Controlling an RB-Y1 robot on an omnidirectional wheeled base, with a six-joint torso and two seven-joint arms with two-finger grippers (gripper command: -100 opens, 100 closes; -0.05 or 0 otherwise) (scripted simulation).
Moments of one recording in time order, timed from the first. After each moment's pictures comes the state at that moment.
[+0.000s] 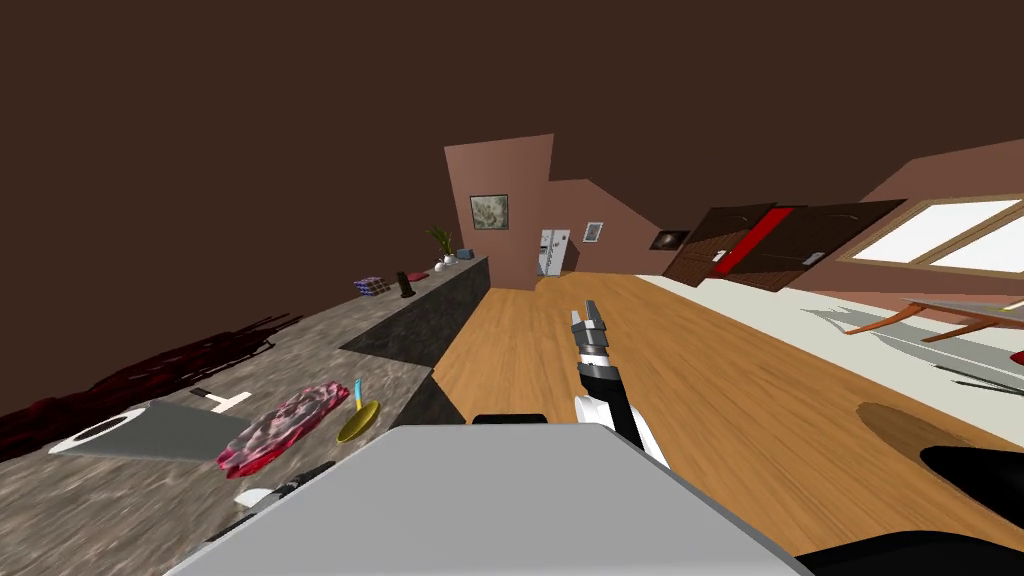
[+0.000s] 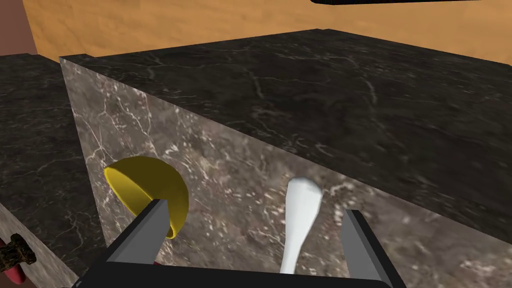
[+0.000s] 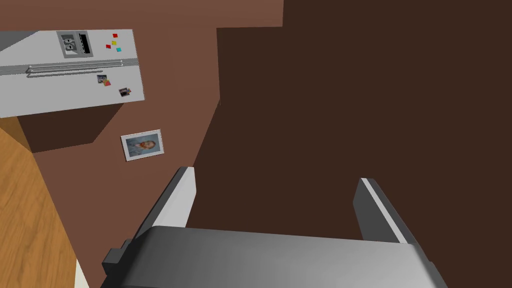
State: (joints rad) left arm 1.65 1.06 0.34 -2.33 0.68 0.22 0.25; right arm 0.54 0.04 0.07 -2.26 0.12 -0.37 -0.10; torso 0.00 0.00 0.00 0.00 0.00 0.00
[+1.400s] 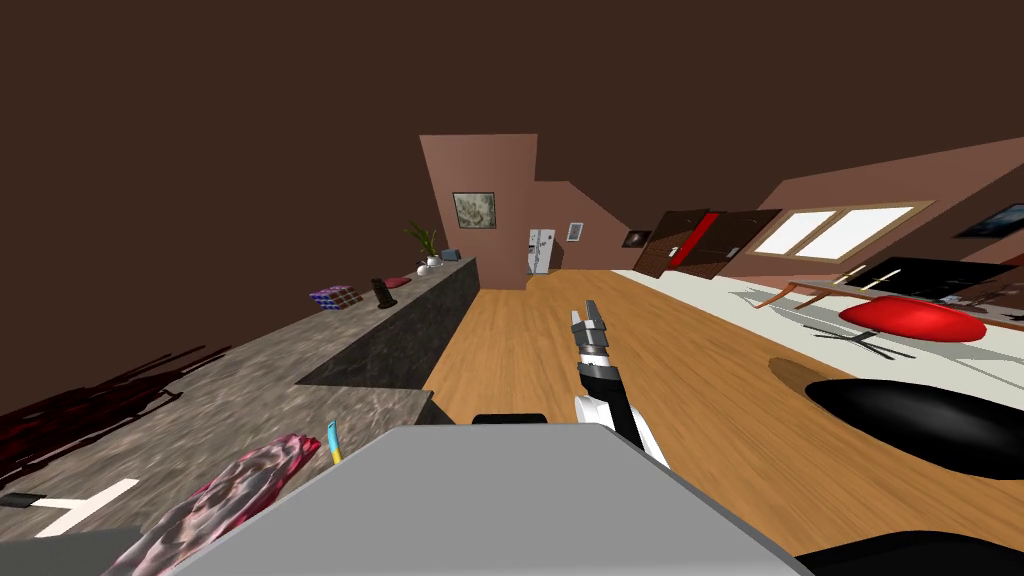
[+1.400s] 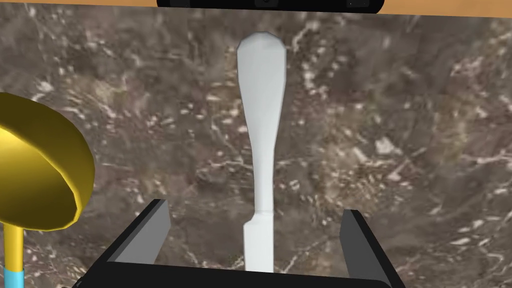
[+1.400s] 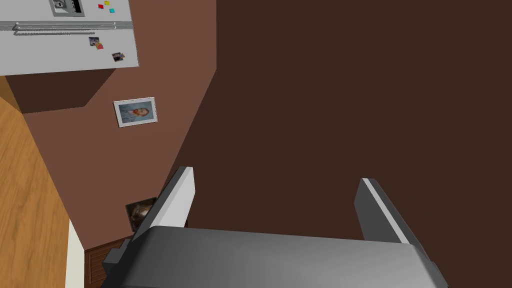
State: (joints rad) left arm 1.81 1.37 0.36 -2.30 0.85 0.40 0.30; right arm 0.54 0.04 0.07 -2.26 0.12 -0.37 -0.10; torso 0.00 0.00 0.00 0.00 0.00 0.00
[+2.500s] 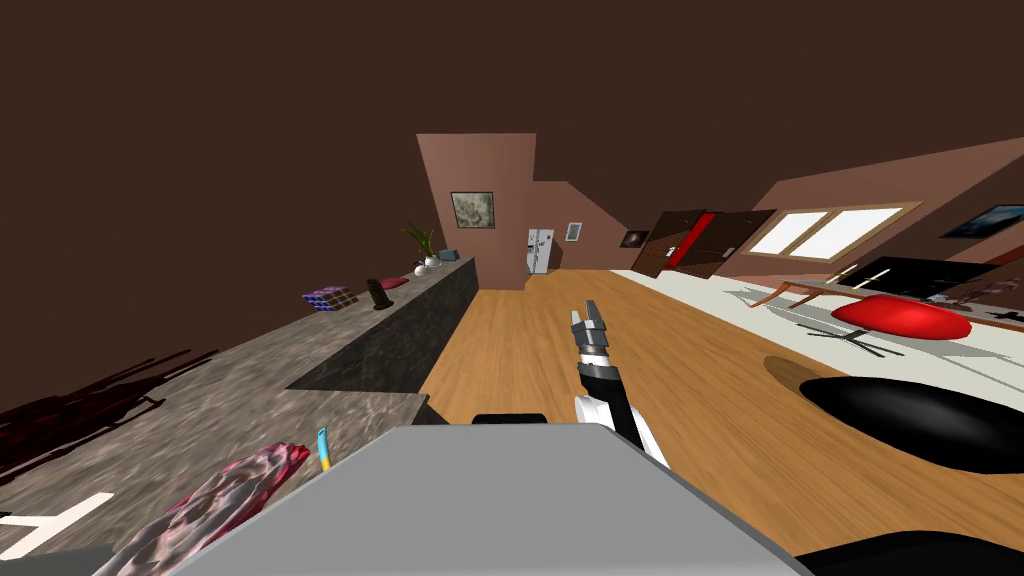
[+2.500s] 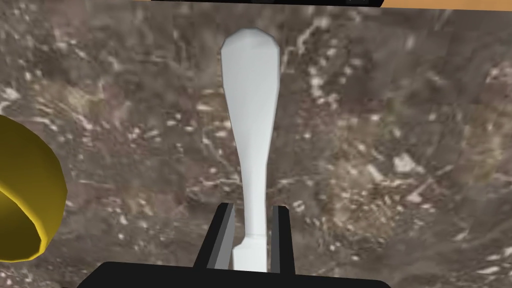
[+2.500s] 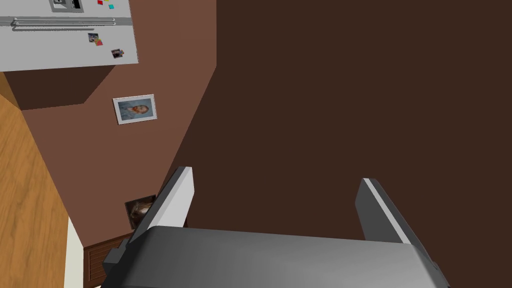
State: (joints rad) left arm 1.67 1.37 0.20 -2.20 0.83 0.37 0.28; right arm 0.54 0.04 0.07 -2.26 0.12 -0.37 -0.10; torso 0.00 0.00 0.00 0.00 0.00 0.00
